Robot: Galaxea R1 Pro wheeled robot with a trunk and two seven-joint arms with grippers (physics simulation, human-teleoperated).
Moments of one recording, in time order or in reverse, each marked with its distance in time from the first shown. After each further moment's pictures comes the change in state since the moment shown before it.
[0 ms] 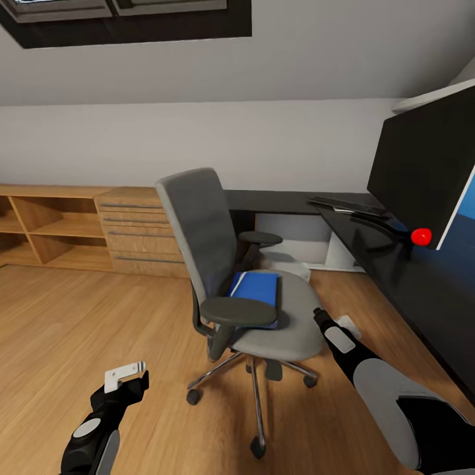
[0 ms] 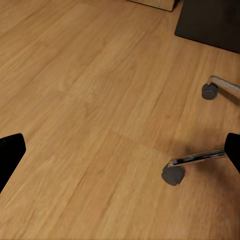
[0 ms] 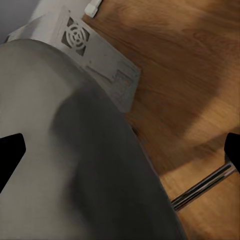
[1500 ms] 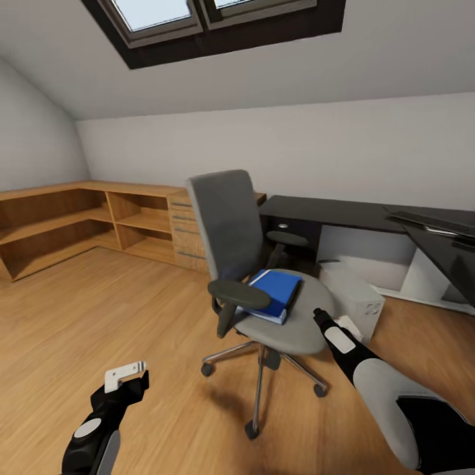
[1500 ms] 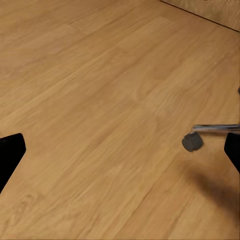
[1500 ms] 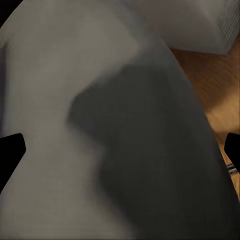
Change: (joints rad) left arm 0.000 -0.002 -0.002 0.001 -0.005 -0.006 0.005; right arm 0.000 0.001 0.000 0.001 0.002 -0.002 -0.001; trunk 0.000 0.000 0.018
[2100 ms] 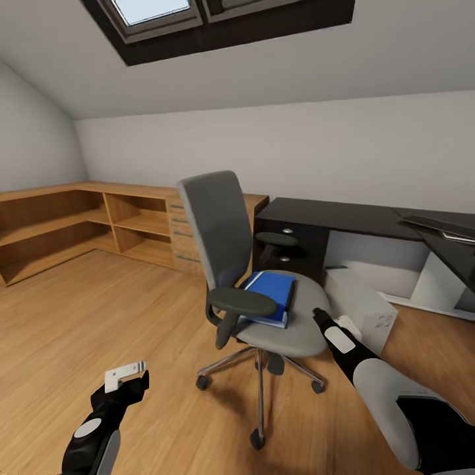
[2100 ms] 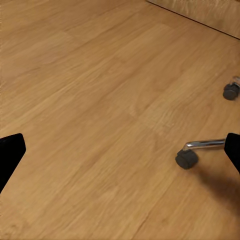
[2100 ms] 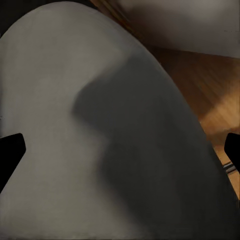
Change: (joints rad) left arm 0.000 0.001 -0.001 0.000 0.000 0.000 0.000; right arm 0.000 0.000 0.003 -0.001 -0.001 0.001 0.003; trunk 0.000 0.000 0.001
